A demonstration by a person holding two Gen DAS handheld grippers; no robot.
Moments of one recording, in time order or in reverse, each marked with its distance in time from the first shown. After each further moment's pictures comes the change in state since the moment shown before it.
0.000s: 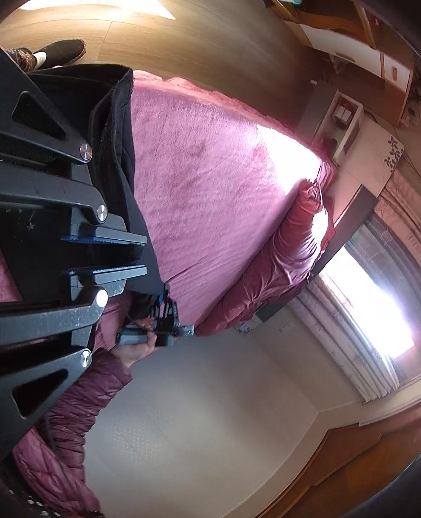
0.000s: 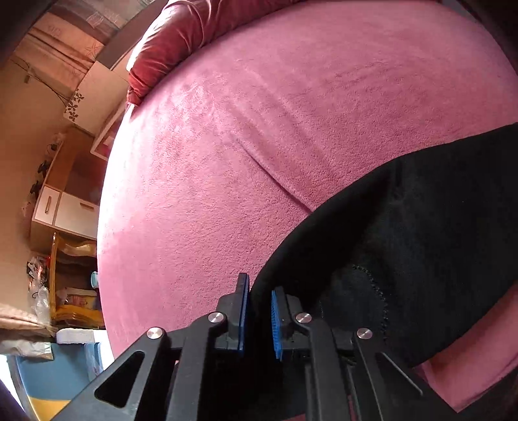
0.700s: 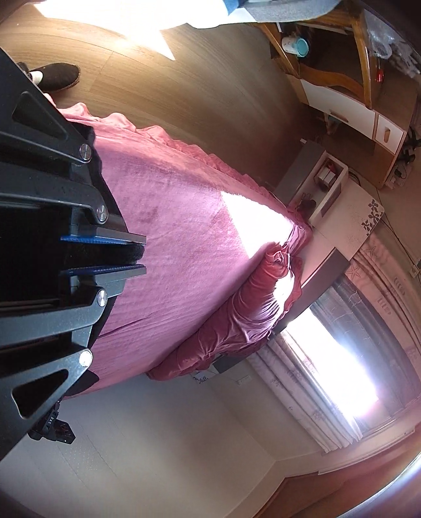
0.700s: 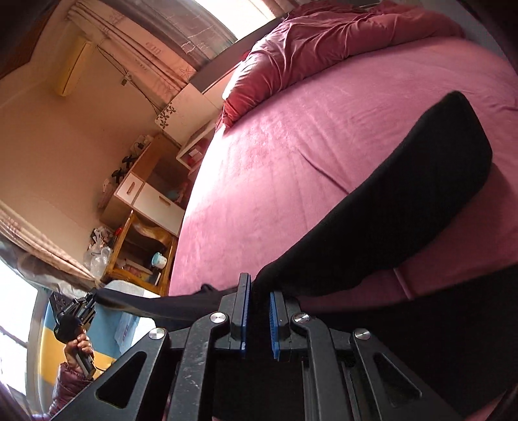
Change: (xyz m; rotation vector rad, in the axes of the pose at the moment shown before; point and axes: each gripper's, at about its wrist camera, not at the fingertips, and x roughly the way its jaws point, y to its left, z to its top) left arm -0.012 0.062 0.039 -0.146 -0.132 0.181; right arm -0.171 -0.050 -0.182 -0.185 -0.173 0.274
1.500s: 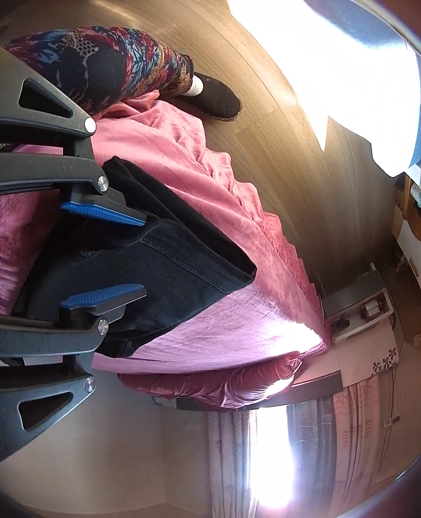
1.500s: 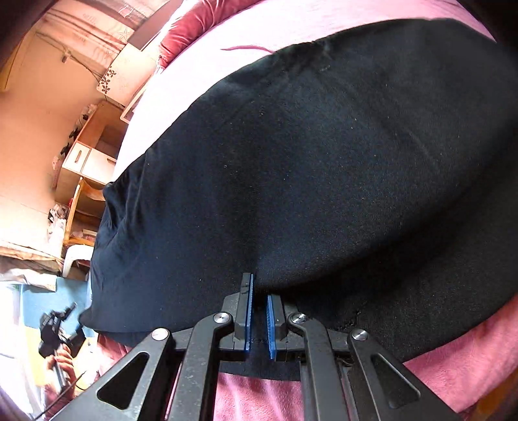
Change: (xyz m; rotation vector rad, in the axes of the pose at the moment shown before) left arm -0.030 0.129 -0.159 -0.557 0.150 0.133; right arm 0.069 -0.082 -0.138 0.167 0.202 -0.163
